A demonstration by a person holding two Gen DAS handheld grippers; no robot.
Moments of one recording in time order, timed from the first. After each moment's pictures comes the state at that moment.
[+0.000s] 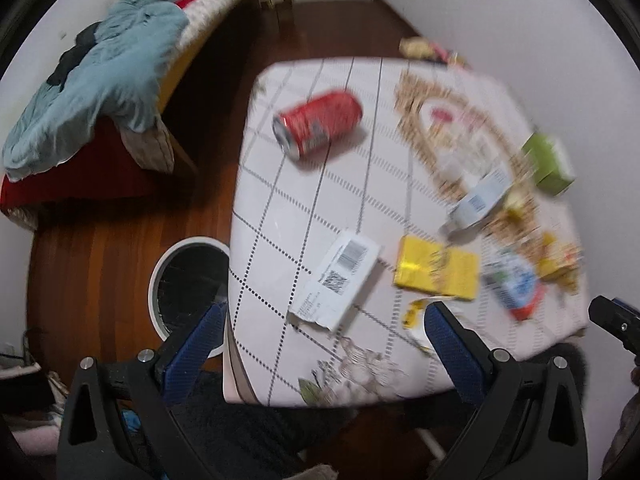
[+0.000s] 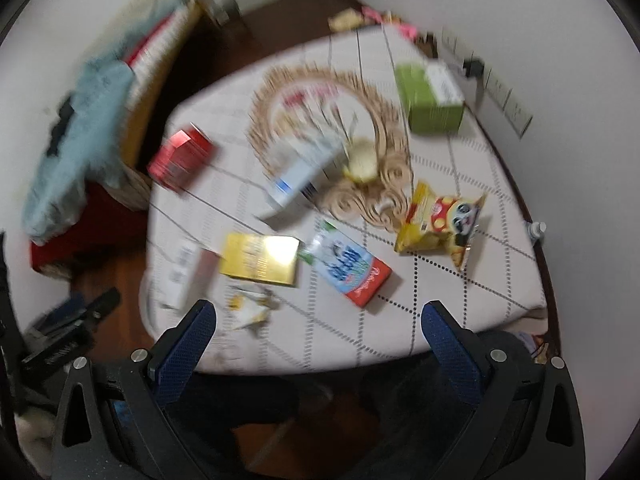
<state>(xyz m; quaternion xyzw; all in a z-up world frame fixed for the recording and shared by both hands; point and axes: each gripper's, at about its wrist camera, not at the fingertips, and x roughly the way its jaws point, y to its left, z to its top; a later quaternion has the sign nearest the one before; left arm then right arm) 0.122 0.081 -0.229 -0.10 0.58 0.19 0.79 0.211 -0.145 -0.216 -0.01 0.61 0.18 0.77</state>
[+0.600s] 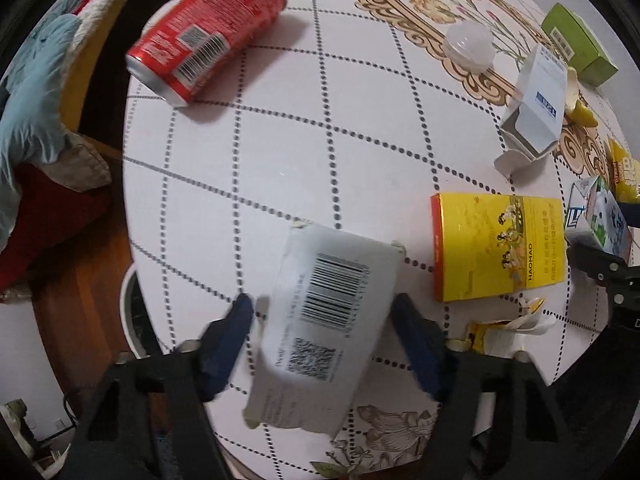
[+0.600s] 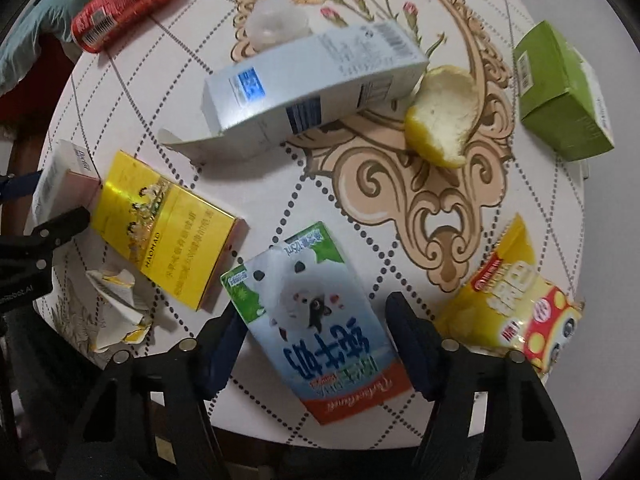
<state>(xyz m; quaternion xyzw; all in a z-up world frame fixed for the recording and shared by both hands) 0.183 0.081 -0.333 -0.02 0.68 0.08 0.73 0.275 -0.071 -0.359 -0.23 0.66 0.21 0.68</state>
